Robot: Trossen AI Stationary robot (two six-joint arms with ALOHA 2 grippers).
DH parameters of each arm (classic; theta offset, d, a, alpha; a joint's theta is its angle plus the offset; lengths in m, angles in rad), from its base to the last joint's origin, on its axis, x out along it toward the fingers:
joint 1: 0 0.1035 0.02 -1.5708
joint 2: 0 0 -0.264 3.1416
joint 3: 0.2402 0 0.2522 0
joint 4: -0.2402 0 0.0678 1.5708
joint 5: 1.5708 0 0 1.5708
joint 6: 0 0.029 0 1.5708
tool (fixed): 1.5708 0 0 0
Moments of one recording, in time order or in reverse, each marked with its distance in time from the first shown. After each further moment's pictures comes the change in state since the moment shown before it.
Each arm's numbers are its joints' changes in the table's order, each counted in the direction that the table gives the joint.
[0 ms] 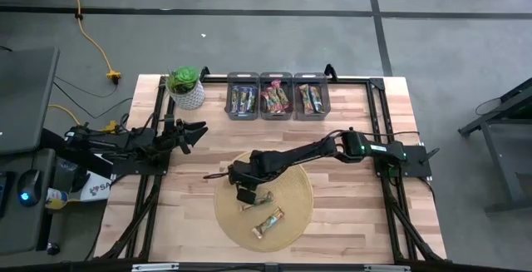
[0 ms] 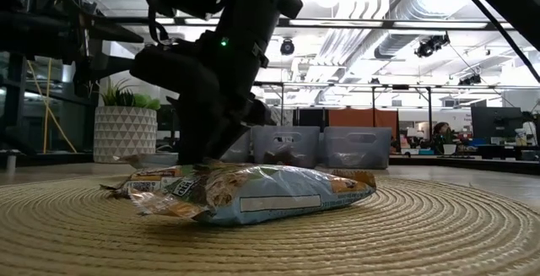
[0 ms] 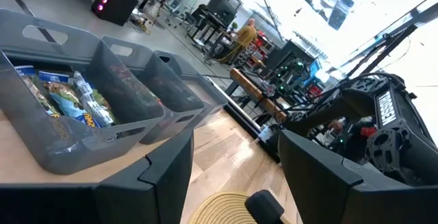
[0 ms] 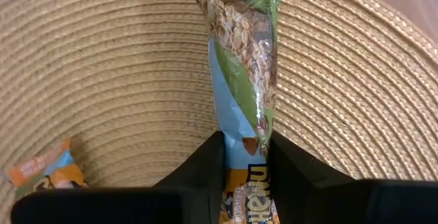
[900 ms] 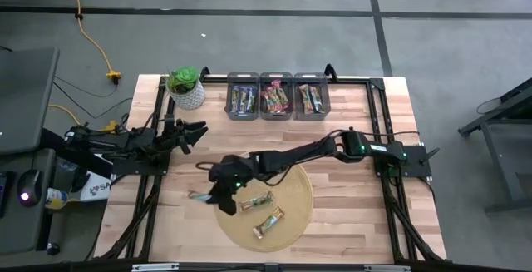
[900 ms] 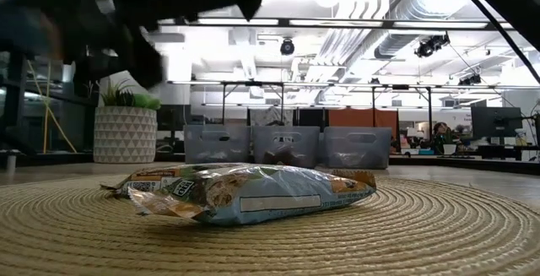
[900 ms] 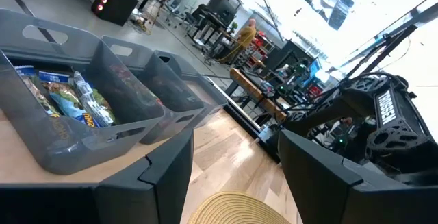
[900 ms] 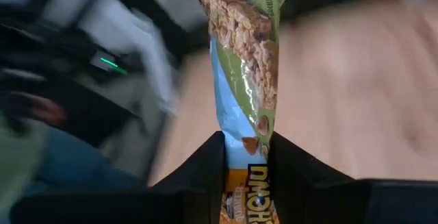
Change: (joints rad) left arm 0.000 0.000 0.000 0.000 0.000 0.000; right arm -0.005 -0.003 0.003 0.719 -0.422 0.006
